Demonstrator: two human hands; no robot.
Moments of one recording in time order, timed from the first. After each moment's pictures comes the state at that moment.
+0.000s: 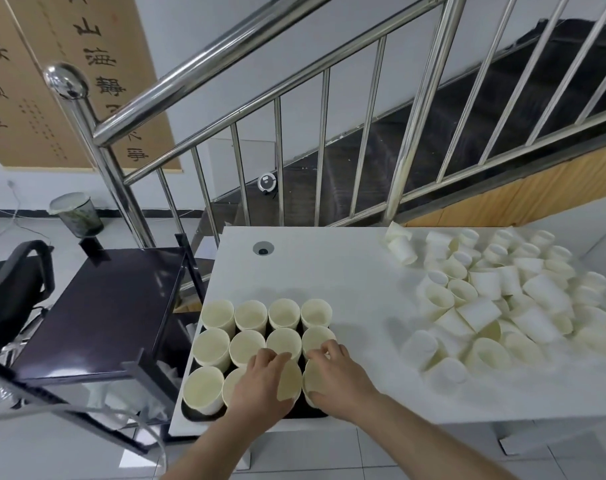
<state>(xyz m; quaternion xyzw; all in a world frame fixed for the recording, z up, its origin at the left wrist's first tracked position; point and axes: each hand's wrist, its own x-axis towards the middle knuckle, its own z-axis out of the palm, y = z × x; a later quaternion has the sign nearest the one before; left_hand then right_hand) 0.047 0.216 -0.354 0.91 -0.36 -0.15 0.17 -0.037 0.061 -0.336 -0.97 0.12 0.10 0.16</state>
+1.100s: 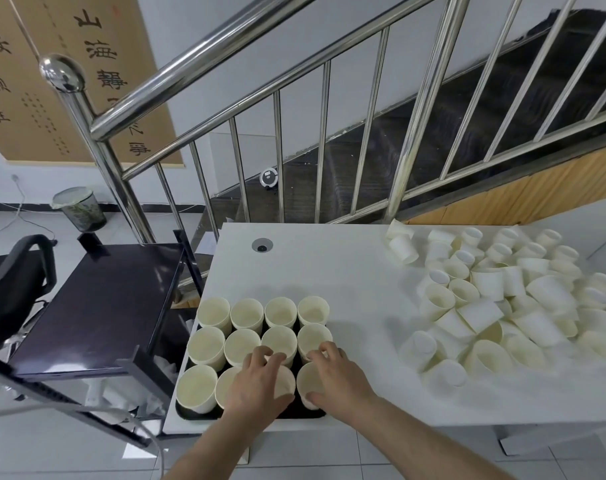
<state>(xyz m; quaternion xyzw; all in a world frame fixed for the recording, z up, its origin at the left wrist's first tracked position) 0.047 0.207 -0.365 0.92 -0.35 -0.11 0.14 -0.033 0.046 -0.359 -0.98 0.12 0.10 0.16</state>
